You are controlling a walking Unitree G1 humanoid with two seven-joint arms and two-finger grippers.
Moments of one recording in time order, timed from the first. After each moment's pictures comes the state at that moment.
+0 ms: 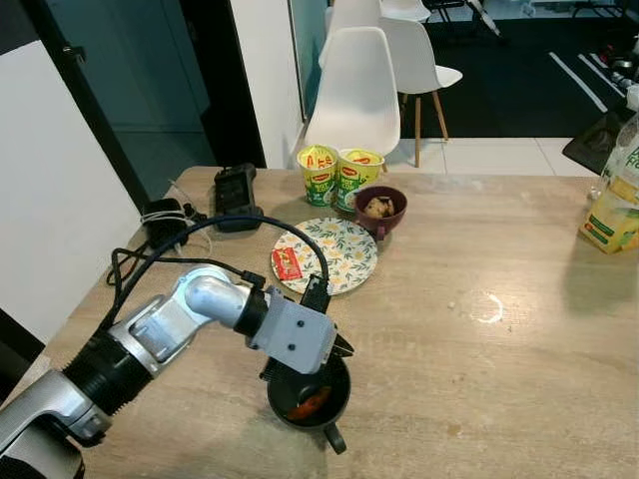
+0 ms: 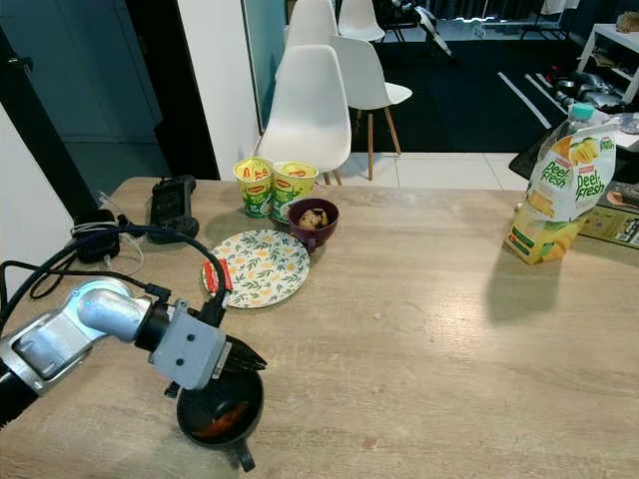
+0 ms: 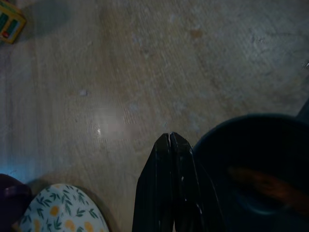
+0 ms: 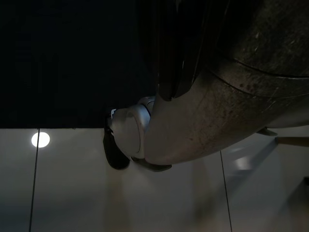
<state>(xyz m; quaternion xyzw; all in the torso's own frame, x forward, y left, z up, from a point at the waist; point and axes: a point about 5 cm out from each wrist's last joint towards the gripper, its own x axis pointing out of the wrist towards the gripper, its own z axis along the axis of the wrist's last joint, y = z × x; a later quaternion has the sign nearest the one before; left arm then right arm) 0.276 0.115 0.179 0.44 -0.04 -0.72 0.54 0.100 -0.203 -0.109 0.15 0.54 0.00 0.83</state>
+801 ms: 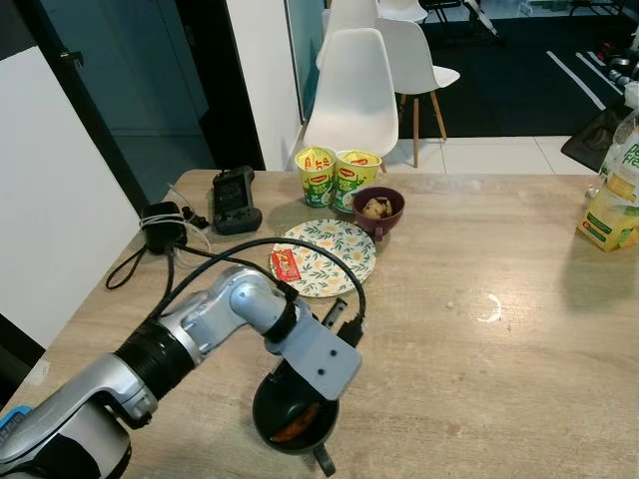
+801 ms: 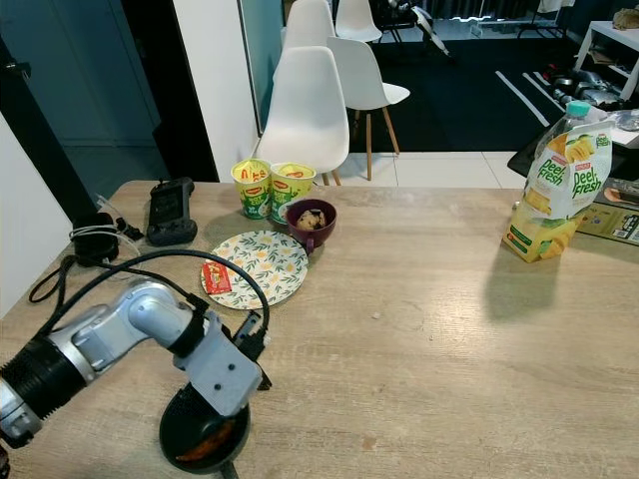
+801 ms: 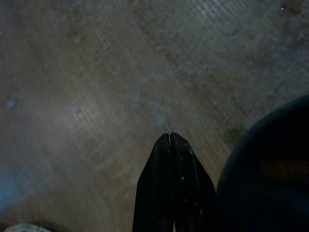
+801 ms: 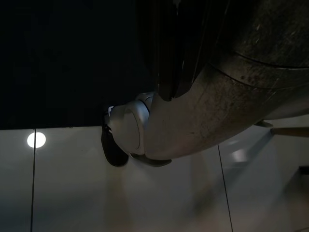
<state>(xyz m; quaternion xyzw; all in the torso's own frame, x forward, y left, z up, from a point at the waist) 0.277 0.092 0.148 0.50 0.01 -0.75 0.43 0.102 -0.204 -0.108 0.17 0.53 -0.02 0.83</state>
